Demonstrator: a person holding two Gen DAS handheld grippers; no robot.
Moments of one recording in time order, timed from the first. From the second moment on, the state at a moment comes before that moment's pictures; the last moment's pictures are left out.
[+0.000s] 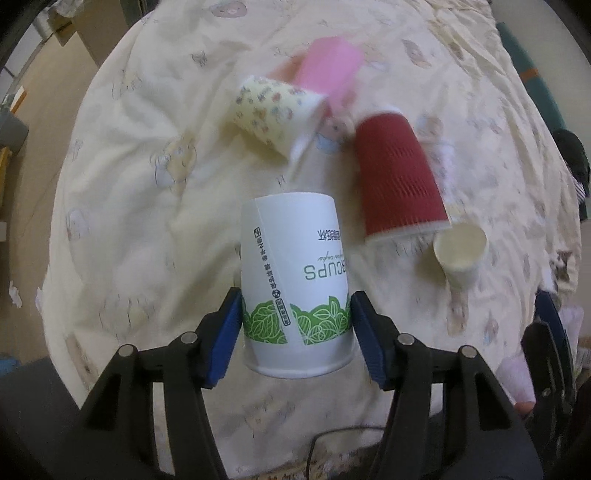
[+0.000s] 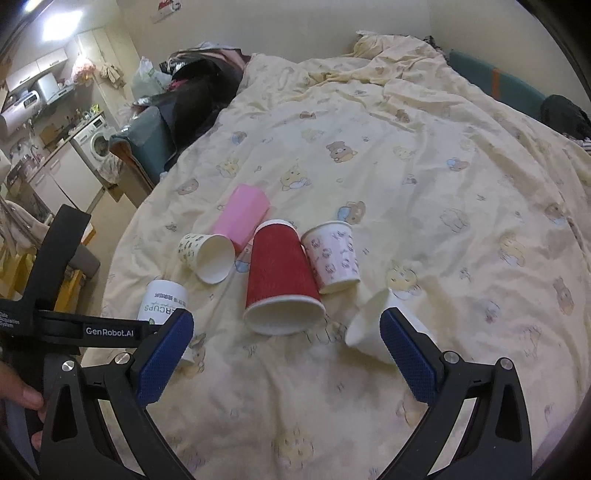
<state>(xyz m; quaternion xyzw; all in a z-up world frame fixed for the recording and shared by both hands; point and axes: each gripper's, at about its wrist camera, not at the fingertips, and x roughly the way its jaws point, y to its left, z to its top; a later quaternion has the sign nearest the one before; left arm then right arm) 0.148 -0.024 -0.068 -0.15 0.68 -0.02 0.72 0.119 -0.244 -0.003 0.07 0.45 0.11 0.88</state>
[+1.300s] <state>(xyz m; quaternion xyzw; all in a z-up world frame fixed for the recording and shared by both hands) 0.053 -0.102 -0.090 -0.05 0.71 -0.08 0.70 0.026 -0.331 -0.031 0.17 0.45 0.04 0.88</state>
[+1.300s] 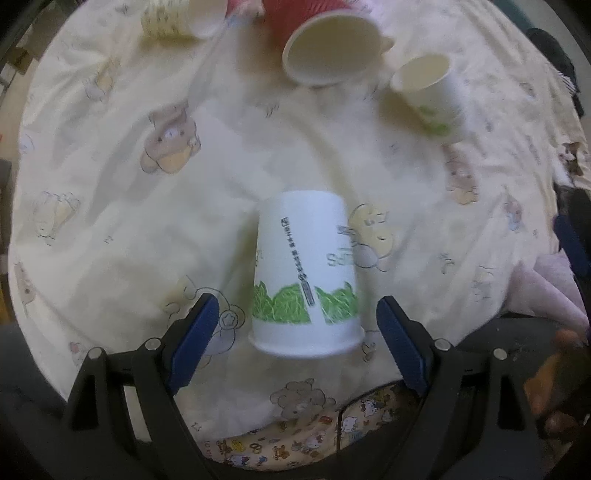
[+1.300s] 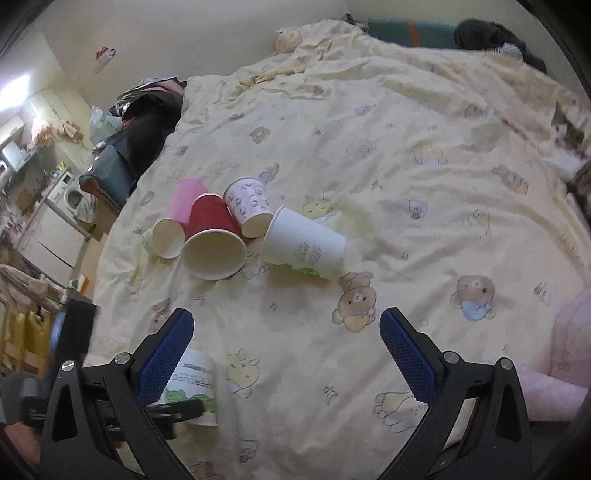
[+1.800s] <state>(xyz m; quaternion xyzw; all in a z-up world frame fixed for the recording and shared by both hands) 0.046 -0.056 -0.020 -0.06 0.62 -0.09 0.78 0.026 -0.321 -0.031 0.14 0.45 0.05 0.88</state>
